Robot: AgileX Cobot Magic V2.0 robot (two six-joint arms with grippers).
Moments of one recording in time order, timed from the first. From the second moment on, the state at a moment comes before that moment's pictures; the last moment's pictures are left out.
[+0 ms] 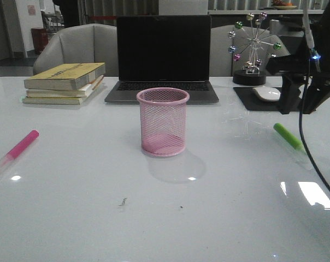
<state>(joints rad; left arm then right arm) -0.03 0.78 -0.57 -0.08 0.10 0.09 0.03 1.93 -1.47 0.23 0.82 -0.23</state>
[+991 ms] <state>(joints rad) -0.03 0.78 -0.57 -0.08 0.10 0.09 0.03 2.07 -1.48 0.18 0.72 -0.24</state>
